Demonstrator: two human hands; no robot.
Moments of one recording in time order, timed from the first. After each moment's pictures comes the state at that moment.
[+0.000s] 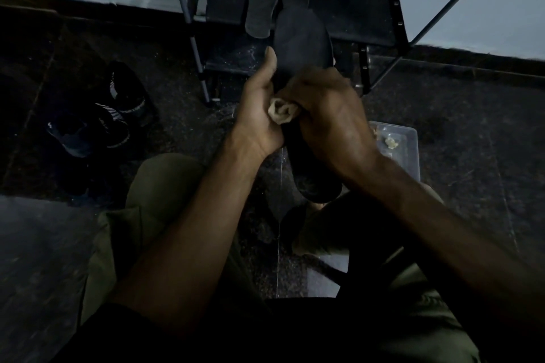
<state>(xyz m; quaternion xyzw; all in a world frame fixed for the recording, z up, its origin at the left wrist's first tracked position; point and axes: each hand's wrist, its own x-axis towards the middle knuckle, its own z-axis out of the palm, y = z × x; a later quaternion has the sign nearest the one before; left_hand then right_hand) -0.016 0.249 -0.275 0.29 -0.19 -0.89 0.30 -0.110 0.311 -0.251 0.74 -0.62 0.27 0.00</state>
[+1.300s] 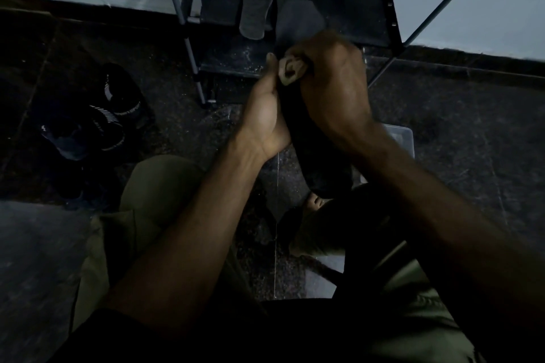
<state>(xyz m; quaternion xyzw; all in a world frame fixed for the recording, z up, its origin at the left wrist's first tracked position) -0.029 0.255 -0.276 0.28 -0.17 -0.89 0.30 -0.129 0.275 -0.253 0.65 -0.70 0.30 0.03</state>
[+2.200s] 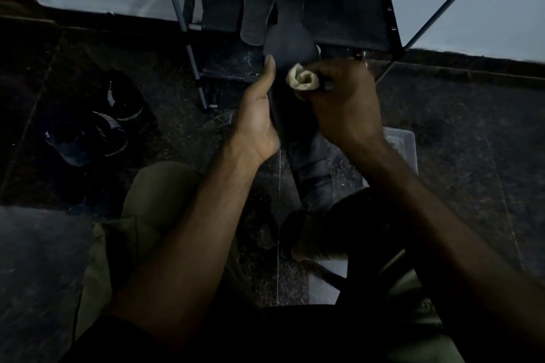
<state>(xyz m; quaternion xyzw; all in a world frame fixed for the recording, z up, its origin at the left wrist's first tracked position) -0.026 0.247 -0.282 0.24 -0.19 -0.89 0.33 -0.138 0.290 -0.262 0.57 -0.72 0.38 -0.13</state>
